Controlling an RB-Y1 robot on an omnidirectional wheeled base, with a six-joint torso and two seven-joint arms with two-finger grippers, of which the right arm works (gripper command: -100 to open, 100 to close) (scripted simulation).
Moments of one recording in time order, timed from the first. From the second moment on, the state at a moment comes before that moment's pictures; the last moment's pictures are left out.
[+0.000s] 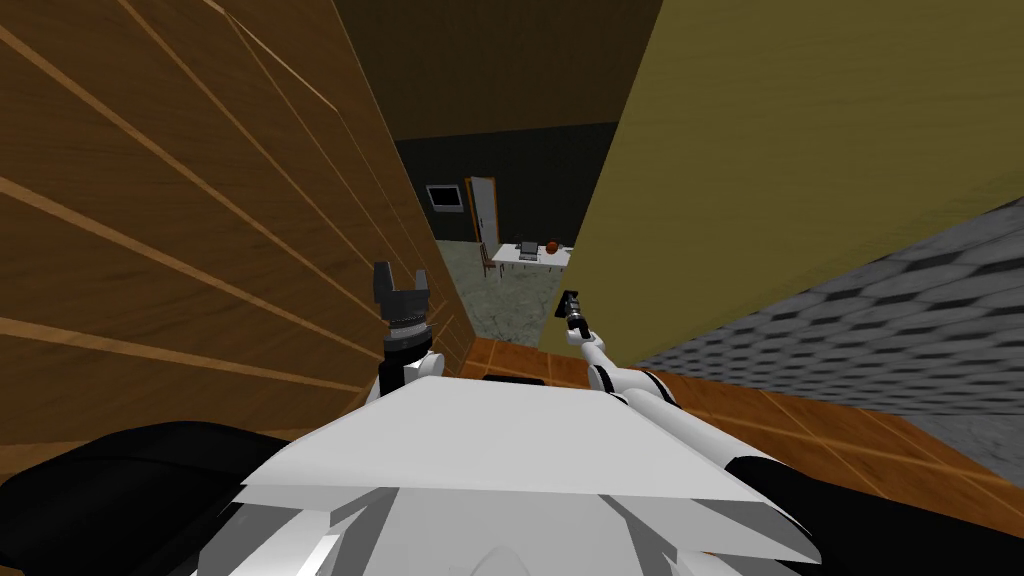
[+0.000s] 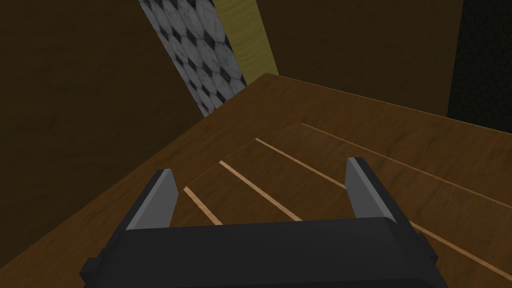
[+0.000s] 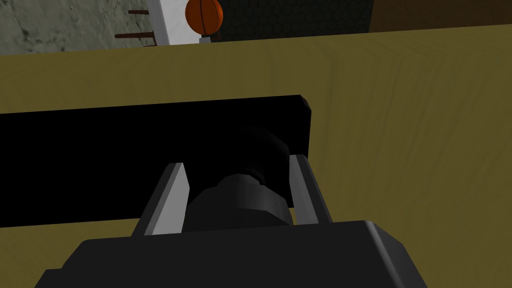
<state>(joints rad) -0.48 -0.24 -0.17 -0.53 -0.01 -0.55 -0.15</state>
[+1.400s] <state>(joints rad) -0.49 -0.25 -0.06 -0.52 0.03 -0.55 -0.26</state>
